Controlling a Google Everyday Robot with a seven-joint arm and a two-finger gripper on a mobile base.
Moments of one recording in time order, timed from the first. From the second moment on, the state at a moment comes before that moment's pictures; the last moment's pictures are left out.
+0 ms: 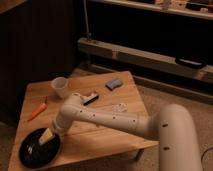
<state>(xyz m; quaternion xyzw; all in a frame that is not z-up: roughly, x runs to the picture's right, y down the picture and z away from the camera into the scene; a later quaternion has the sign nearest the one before) -0.272 0.249 0.766 -0.49 -0.05 0.47 0.73</state>
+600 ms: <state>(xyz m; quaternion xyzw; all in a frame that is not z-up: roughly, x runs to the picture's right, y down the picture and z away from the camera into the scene) -0.268 0.255 0.764 -0.49 -0.05 0.46 0.74</state>
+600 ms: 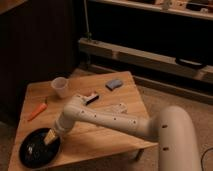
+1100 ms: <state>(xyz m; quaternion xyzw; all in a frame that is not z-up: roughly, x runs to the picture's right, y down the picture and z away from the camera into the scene) -0.321 0.268 0.741 -0.52 -0.03 0.41 0.75</state>
